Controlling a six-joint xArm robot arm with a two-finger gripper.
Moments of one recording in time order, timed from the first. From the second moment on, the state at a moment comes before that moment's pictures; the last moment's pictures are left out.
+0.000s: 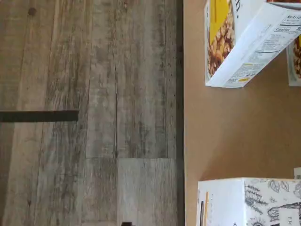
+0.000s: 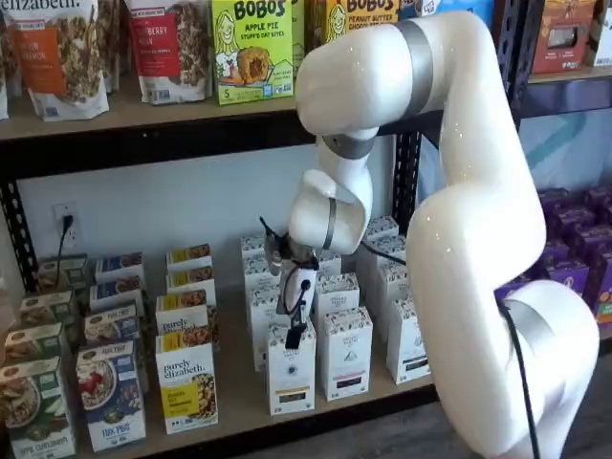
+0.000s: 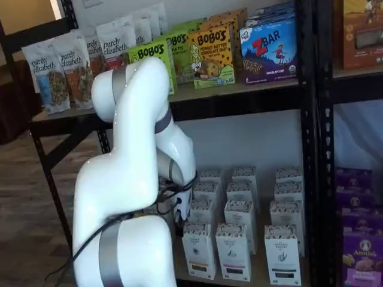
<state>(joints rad) 0.27 0.71 -1.17 0.55 0.41 -1.80</state>
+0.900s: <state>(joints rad) 0.25 0.84 -1.30 0.52 0.37 -1.78</state>
